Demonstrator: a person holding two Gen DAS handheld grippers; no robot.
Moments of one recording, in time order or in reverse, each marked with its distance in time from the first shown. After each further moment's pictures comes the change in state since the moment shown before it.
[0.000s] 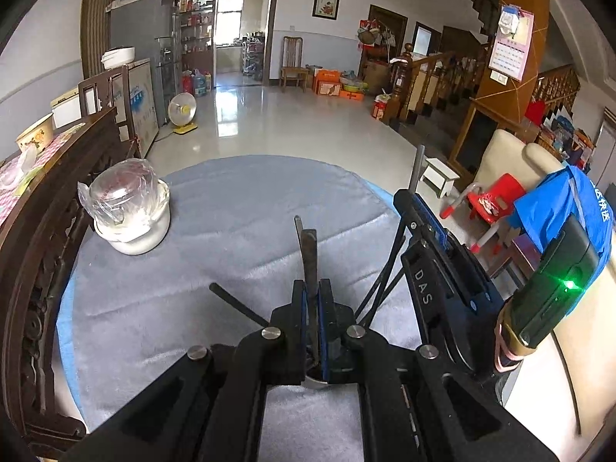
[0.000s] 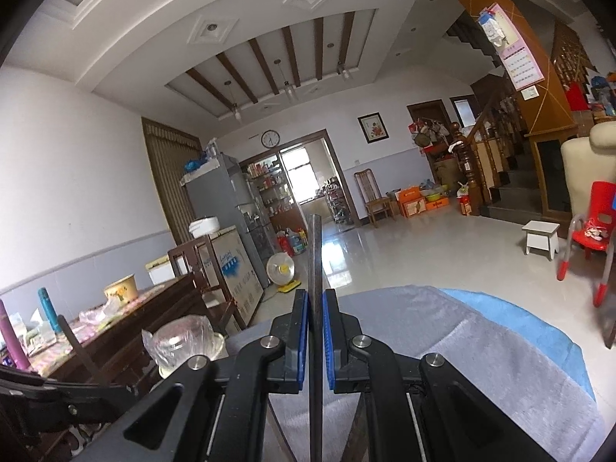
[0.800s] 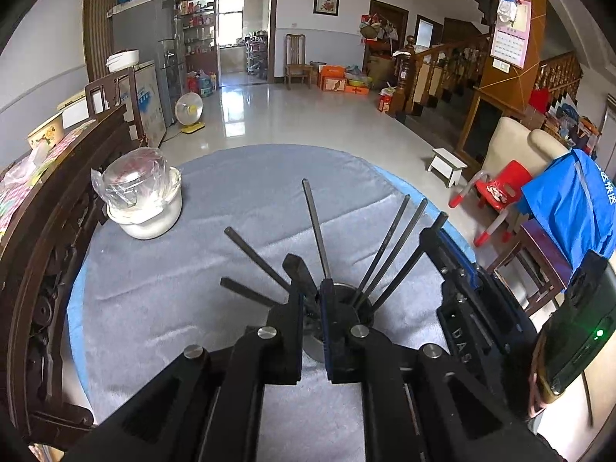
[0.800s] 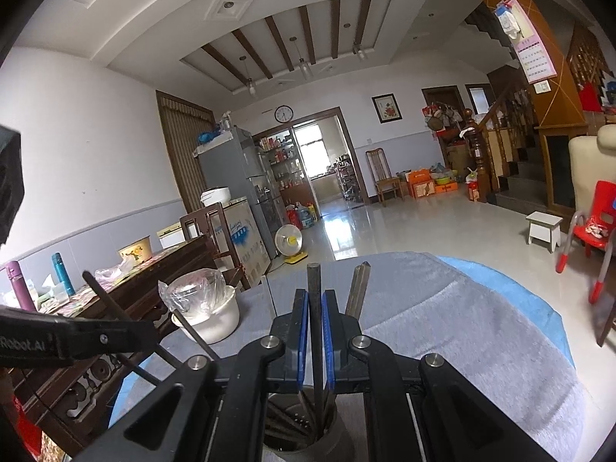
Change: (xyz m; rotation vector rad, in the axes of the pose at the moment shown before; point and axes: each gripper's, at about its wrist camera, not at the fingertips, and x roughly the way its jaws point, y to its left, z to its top) left arm -0.010 -0.001 -0.033 0.024 0.012 0.043; right arm -0.058 -0.004 -0.034 -0.046 0.087 0.032
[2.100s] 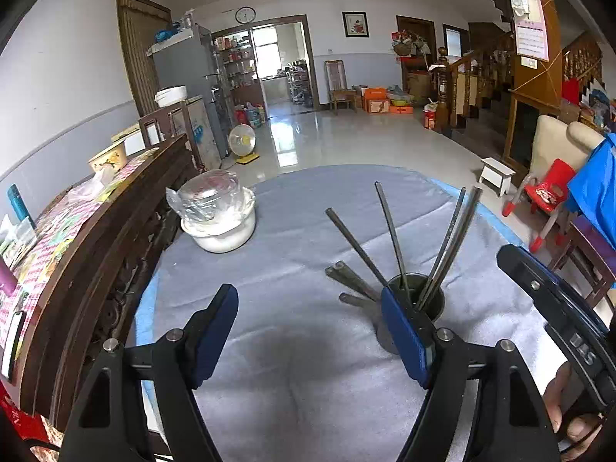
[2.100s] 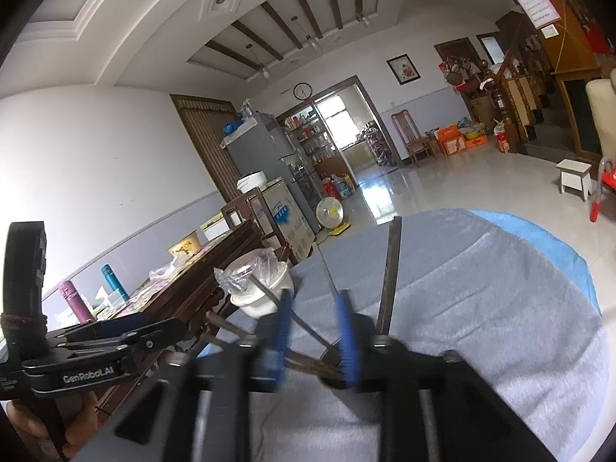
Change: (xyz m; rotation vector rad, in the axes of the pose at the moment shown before) left arm -0.039 0.024 -0.037 0.050 -0.123 0.246; right arm -0.049 0.003 -0.005 0.150 0.112 0.175
